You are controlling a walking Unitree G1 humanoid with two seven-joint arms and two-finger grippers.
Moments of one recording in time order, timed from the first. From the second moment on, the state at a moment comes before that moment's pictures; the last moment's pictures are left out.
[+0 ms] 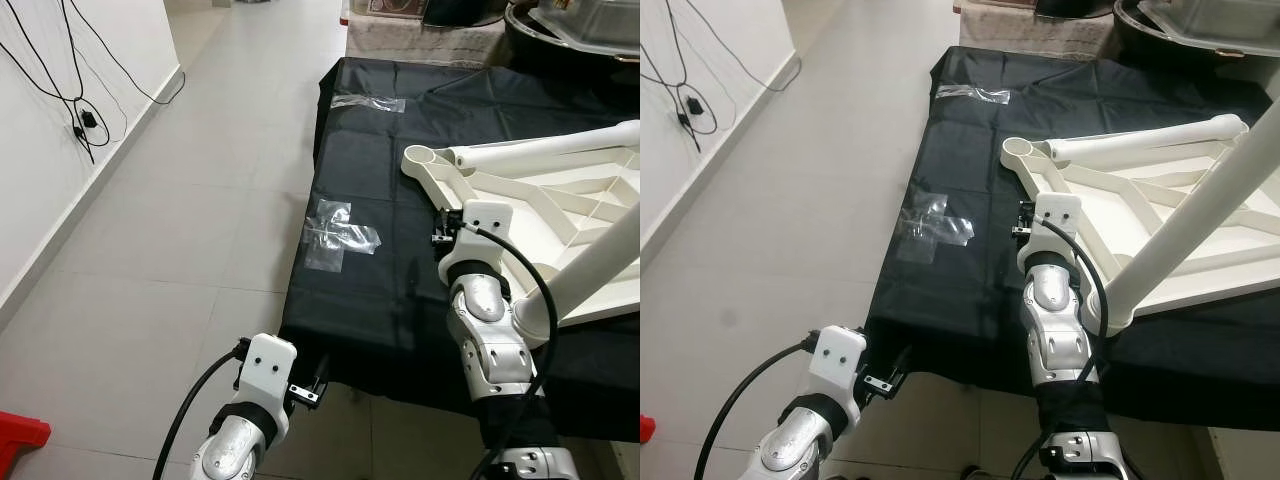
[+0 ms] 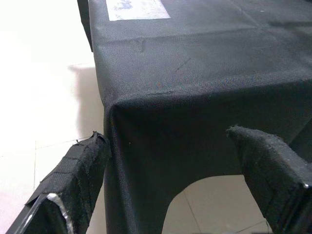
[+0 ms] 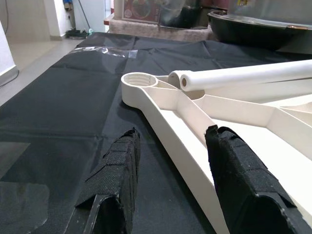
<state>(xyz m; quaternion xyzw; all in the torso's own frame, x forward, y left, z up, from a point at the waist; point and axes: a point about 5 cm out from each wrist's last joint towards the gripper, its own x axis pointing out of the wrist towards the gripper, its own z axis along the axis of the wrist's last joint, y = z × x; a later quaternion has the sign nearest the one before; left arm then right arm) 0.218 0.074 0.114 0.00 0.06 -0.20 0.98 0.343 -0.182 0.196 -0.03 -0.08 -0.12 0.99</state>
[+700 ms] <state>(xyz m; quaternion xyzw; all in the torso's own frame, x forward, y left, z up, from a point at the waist) 0.219 0.077 0.115 0.00 0.06 -0.20 0.98 0.340 -0.197 0.201 -0.04 -0.10 -0.15 0.98</state>
